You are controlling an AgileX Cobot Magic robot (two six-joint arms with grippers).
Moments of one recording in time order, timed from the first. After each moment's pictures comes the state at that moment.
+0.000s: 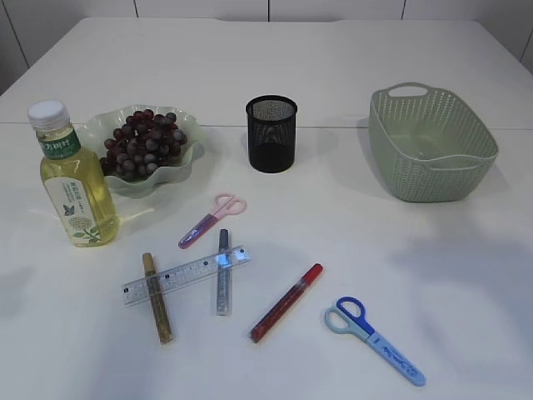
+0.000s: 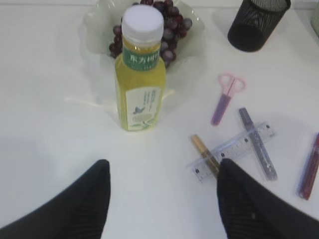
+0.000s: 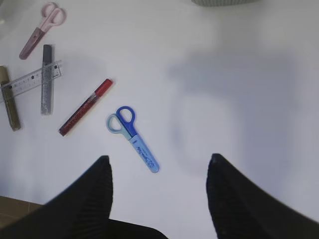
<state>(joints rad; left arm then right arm) -0.18 0.86 -0.67 -0.11 0.53 -0.05 0.03 1.15 -1.22 0.24 1.25 -0.03</state>
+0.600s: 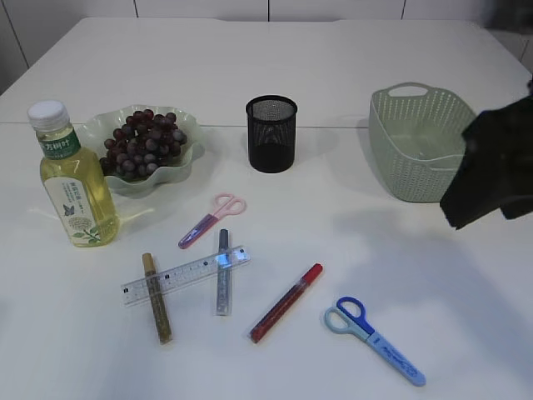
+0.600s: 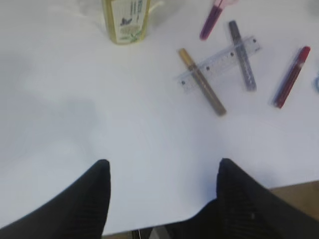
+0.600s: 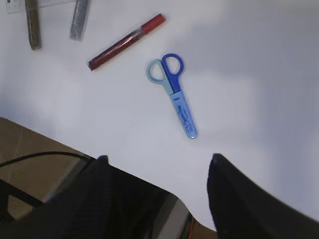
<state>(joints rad) -0.18 0.88 -0.93 -0.13 1.11 -0.07 0.33 1.26 -1.17 0.22 1.25 -0.01</state>
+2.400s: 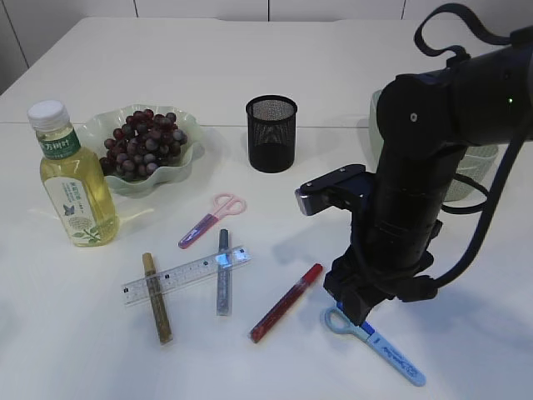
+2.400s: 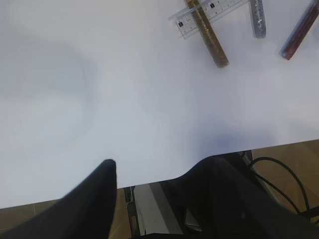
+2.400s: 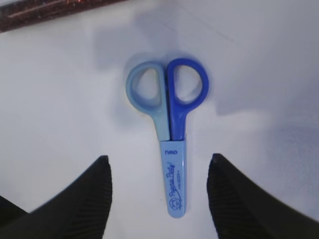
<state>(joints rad) -0.18 1.04 -0.95 -0.17 1.24 -0.08 0.50 1.84 -1.17 0.12 0.99 -0.20</state>
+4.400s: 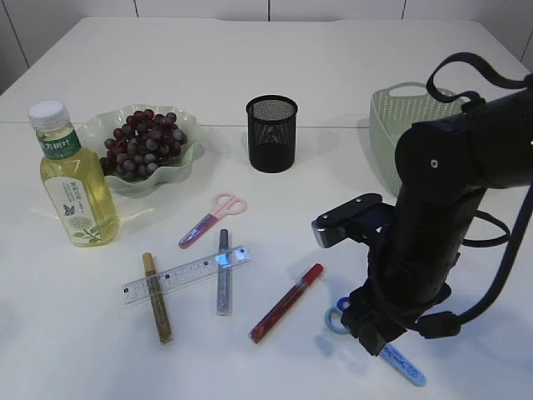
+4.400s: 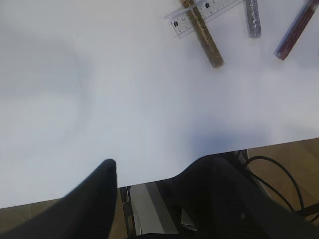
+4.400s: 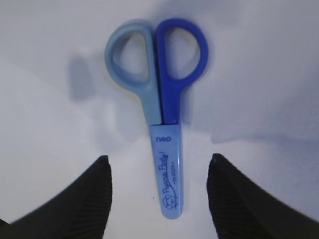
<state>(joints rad) -0.18 1.04 -0.95 -0.19 1.24 -0.08 0.50 1.82 -1.01 0.10 0.85 -0.19</state>
